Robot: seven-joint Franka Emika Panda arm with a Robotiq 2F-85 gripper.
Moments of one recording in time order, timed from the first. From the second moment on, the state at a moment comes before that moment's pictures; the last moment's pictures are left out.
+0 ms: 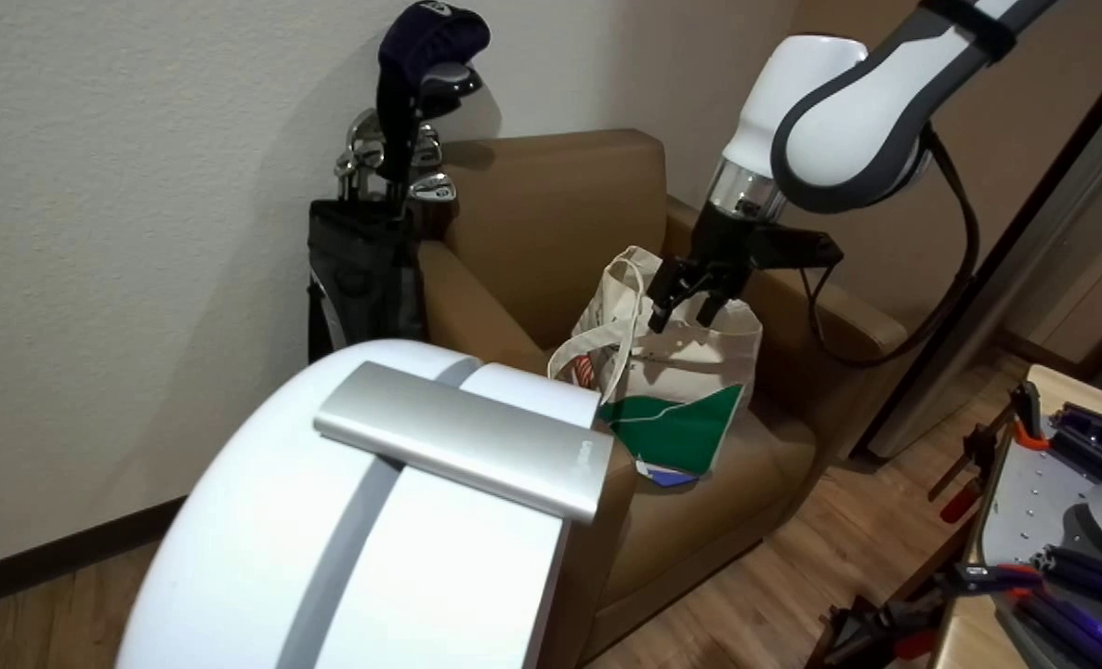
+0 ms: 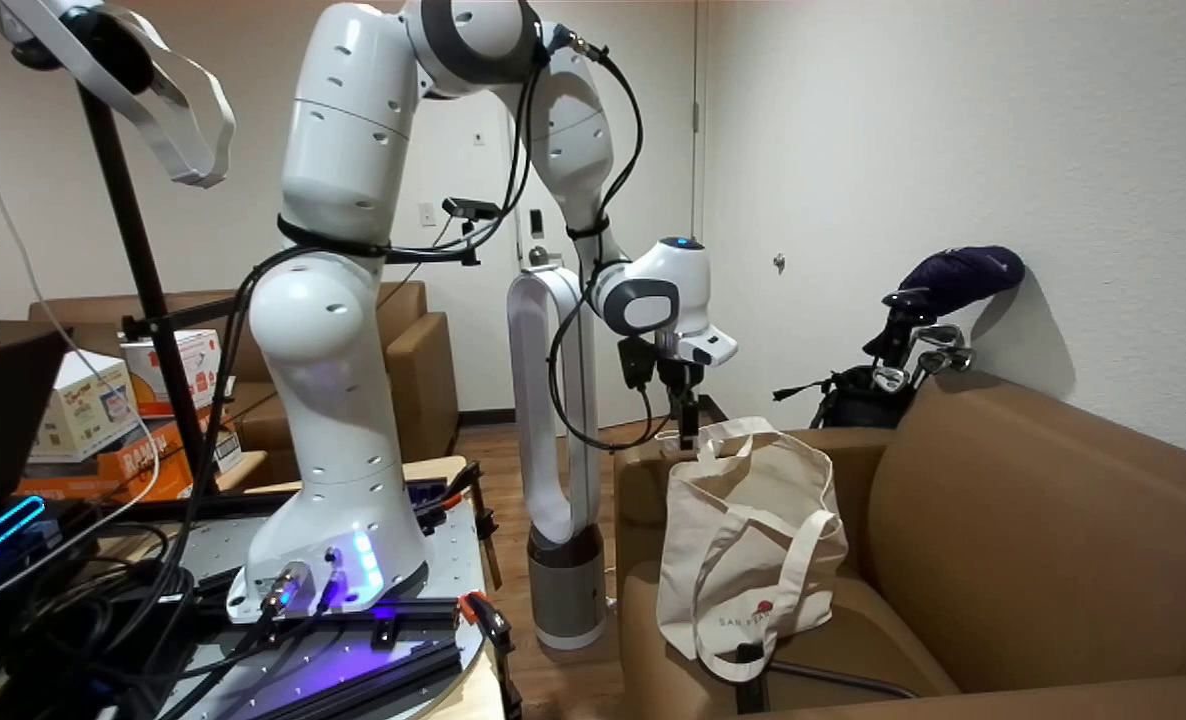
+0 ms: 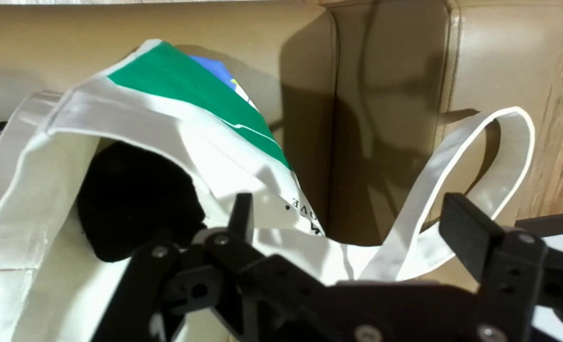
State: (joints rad) arm 0.07 0.33 0.18 -2.40 0.27 2.84 0.24
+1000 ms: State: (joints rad) arm 0.20 -0.01 0.15 -2.40 0.10 2.39 0.34
